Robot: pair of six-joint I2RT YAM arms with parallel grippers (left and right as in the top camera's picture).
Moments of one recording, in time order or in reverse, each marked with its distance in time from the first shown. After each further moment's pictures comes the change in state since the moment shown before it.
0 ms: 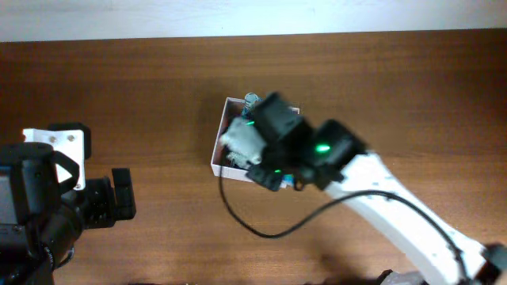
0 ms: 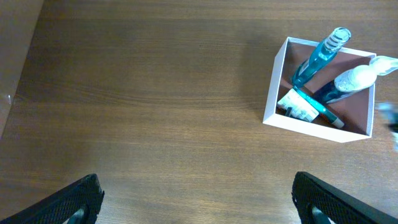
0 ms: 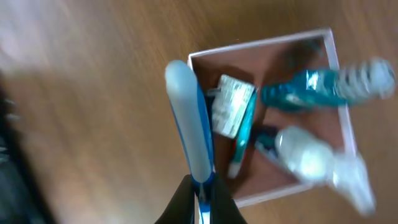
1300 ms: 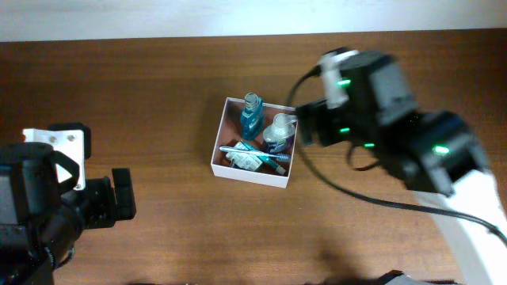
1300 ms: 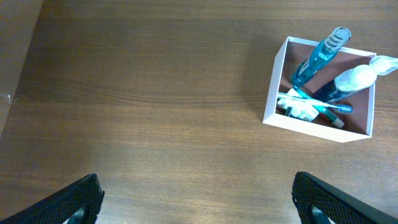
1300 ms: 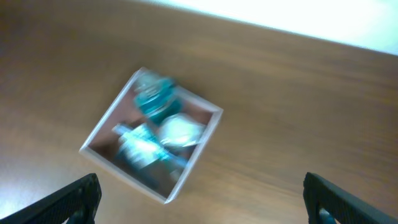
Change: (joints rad) left arm 0.000 0.000 0.000 0.000 0.000 0.000; right arm -0.321 -0.220 0.189 -0.098 0.169 0.555
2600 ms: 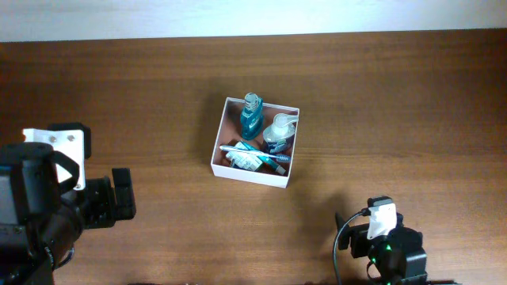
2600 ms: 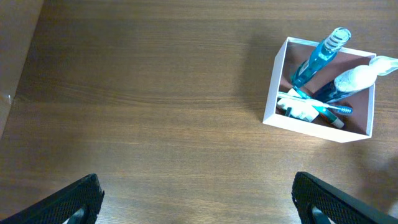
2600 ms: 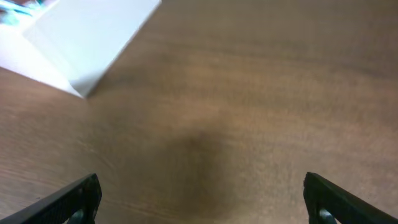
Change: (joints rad) left arm 0.000 0.000 0.000 0.000 0.000 0.000; right arm -0.301 -1.374 -1.657 0.443 -0.163 -0.114
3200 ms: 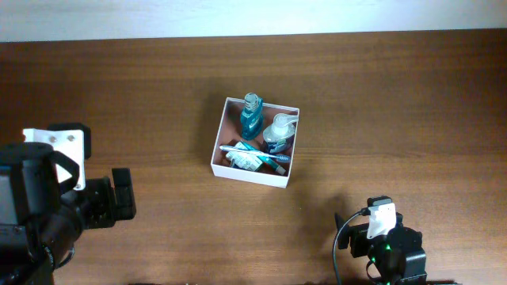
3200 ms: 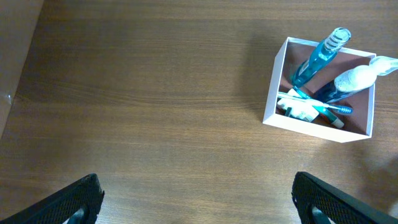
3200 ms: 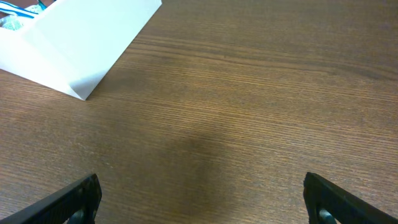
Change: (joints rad) left arm 0.000 -0.006 -0.004 0.001 0.000 0.000; right arm 0.000 -0.001 -0.001 0.011 0.000 -0.001
